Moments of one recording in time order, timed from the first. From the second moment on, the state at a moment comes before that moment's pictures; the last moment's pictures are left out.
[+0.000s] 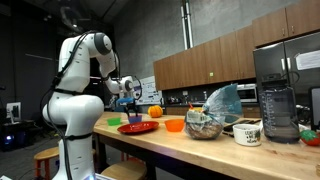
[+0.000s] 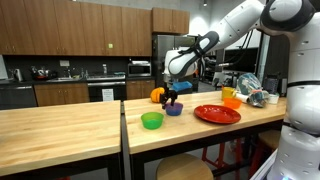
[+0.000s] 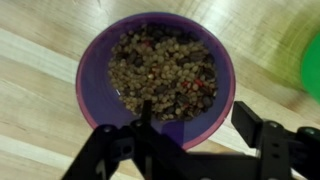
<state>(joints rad) 0.17 0.11 0.13 -2.13 -0.04 2.38 0.17</state>
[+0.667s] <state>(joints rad) 0.18 0.07 0.19 -2.13 0.01 2.32 0.15</state>
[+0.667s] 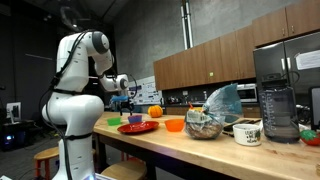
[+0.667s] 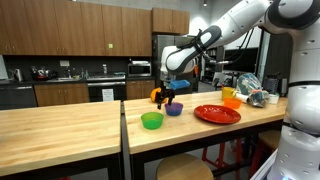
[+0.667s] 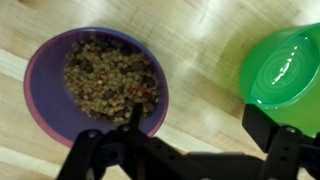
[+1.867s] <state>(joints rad) 0.19 0.07 0.20 -2.12 0.11 2.27 0.05</state>
